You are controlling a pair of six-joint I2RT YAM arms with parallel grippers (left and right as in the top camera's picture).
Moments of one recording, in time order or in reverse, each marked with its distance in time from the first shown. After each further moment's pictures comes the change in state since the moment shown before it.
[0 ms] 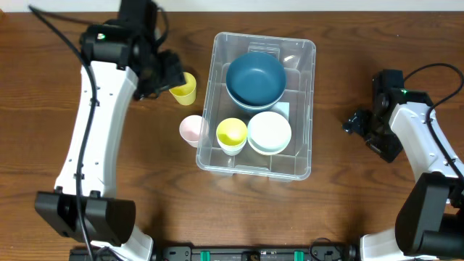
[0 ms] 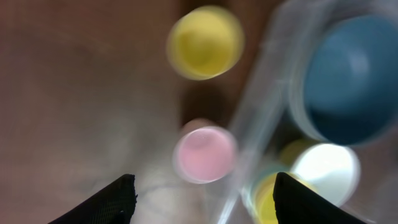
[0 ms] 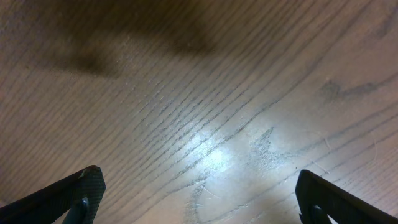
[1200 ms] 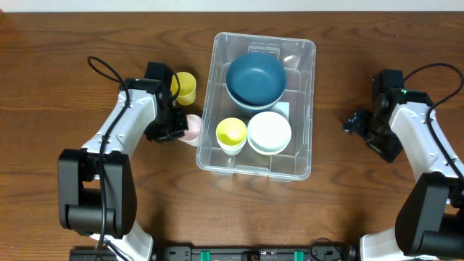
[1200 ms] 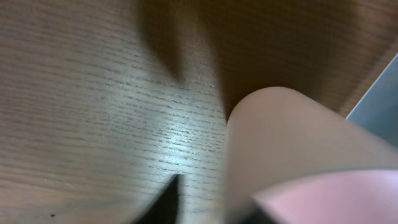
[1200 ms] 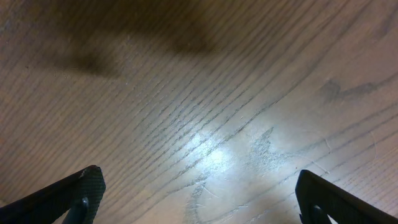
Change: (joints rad) left arm 0.010 0.043 -0.641 0.431 0.058 0.076; right arm 0.000 0.000 0.000 0.000 0.000 0.000
